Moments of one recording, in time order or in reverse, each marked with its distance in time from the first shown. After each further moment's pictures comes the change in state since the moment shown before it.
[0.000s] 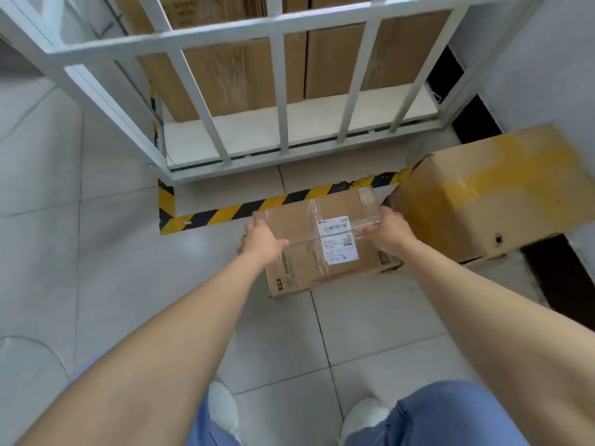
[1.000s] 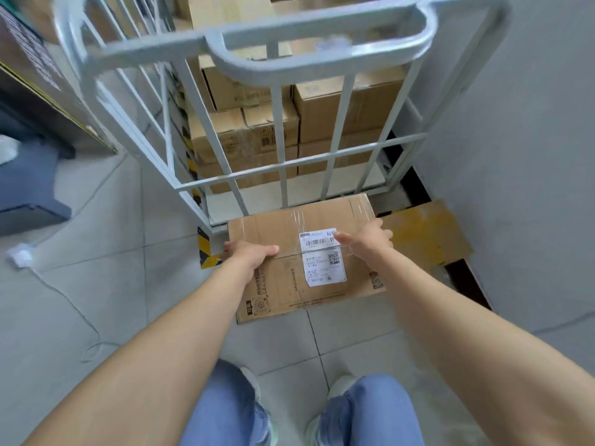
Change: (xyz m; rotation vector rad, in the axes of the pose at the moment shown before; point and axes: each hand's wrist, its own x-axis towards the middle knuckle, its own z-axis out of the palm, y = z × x) left_hand -0.222 0.093 -0.229 -0.540 0.073 -0.326; right_hand -0.245 -0.141 -0.207 0.235 0.089 0.253
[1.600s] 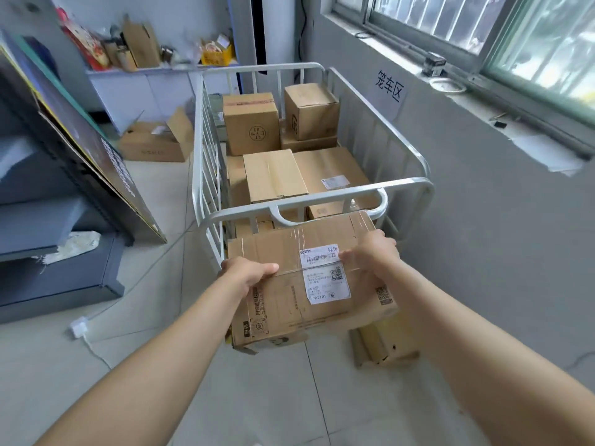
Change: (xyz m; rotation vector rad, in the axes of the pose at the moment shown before) left_hand -0.200 0.123 -0.201 0.047 0.056 0.181; right_hand -0.228 -0.136 -0.193 -0.091 0.128 -0.213
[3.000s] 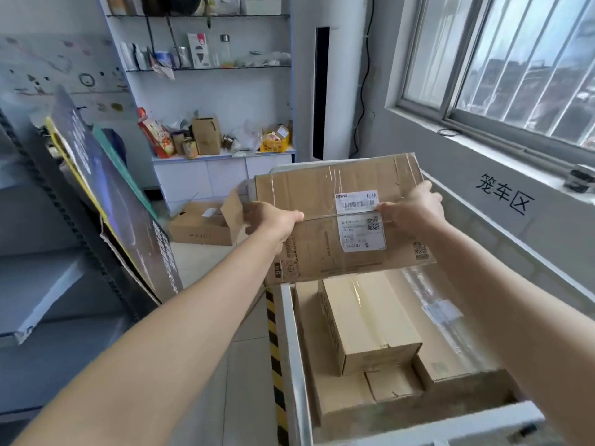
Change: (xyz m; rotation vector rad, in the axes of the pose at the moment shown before) left_hand 0.302 0.347 -0.284 -0.338 0.216 0.454; right_hand 0.179 -0.503 -0.035 0.319 0.337 -0.340
